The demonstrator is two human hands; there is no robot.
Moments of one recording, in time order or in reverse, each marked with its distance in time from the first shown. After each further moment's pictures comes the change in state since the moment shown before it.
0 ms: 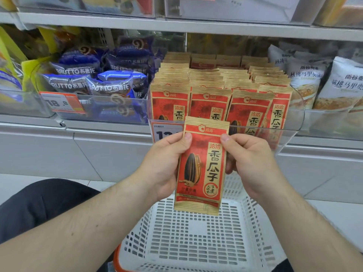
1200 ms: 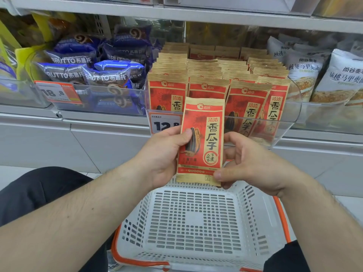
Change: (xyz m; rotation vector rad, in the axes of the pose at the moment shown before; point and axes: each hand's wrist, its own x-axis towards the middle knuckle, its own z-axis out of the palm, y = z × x) left_hand -0.003 0.003 0.002 0.129 0.023 -0.117; right_hand -0.006 -0.003 -0.029 -0.222 -0.492 0.202
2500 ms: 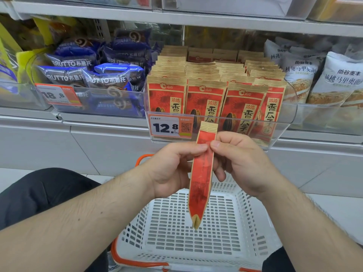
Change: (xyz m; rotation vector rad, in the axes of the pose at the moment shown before) left_hand 0.000 -0.014 -0.003 0.121 -0.408 -0.072; right_hand 0.006 -0.004 0.025 0.243 0.101 -0.289
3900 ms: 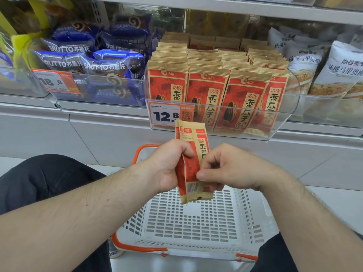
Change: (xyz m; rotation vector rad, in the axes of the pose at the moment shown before) left_hand 0.006 -0.018 0.006 -0.292 0.395 -0.224; right_hand -0.005 0.006 -0.001 -0.630 -0.290 0.359
